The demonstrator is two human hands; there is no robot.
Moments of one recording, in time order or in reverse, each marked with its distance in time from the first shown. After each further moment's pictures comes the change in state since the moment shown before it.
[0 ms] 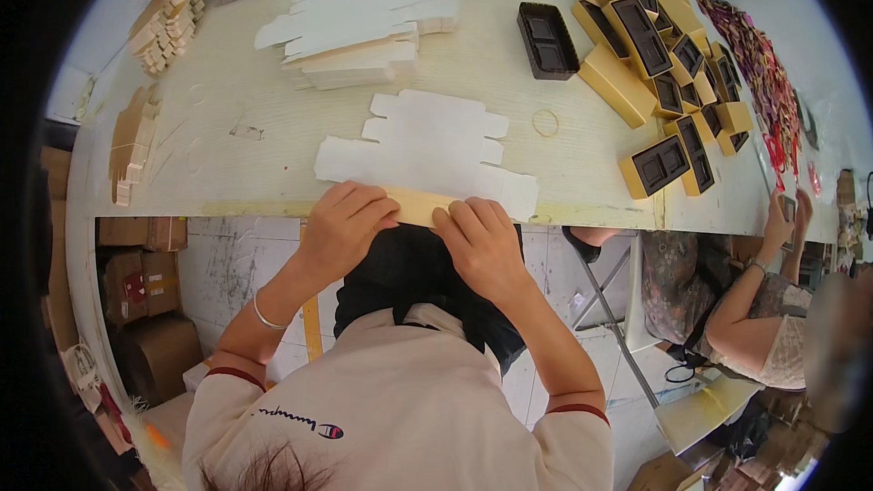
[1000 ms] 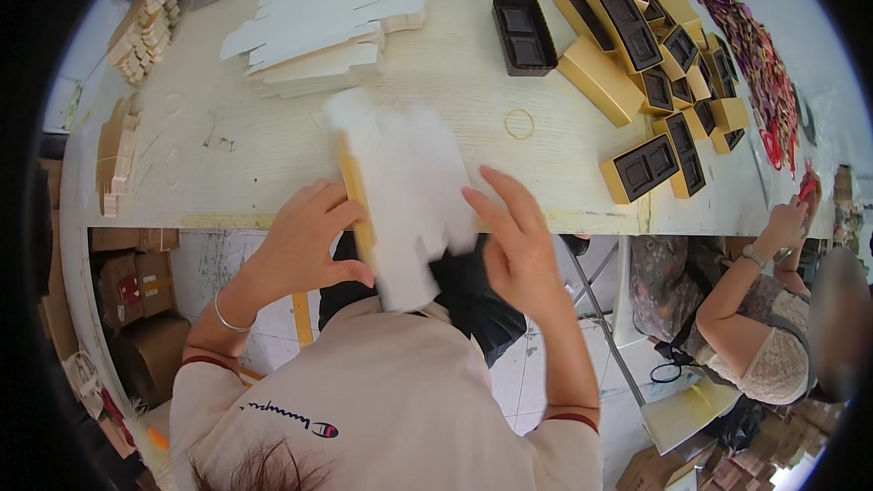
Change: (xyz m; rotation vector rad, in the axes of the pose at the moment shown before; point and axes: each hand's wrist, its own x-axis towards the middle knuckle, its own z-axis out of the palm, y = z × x) left_hand 0.029 0.006 -0.029 -0.091 -0.452 -0.165; right_hand -0.002 0.038 -0.064 0.331 -0.101 0.319
